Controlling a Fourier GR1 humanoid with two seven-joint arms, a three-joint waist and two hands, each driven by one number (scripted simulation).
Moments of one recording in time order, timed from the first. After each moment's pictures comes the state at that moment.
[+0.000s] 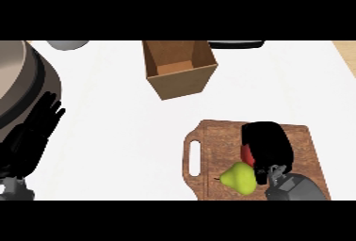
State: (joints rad) left arm -0.02 0.24 0.18 -1.65 0.24 -0.09 0.27; right arm -0.19 -0.22 0.38 -1.69 1.20 0.54 0.54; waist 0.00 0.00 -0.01
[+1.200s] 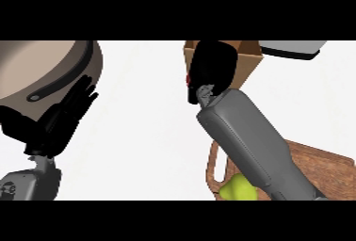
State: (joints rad) left arm -0.17 0.20 0.06 -1.62 0.21 -0.13 0.30; right arm -0.94 -0.01 0.33 -1.20 1.06 0.25 1.06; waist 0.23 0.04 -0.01
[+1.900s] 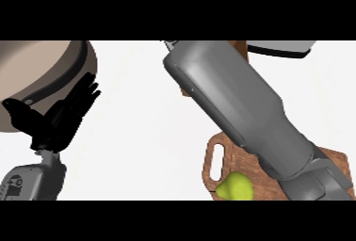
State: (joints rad) left arm -0.20 0.19 0.06 -1.58 0.19 -0.11 0.30; right arm -1.39 -0.01 0.26 -0.90 1.21 0.13 1.19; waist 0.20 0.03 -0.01
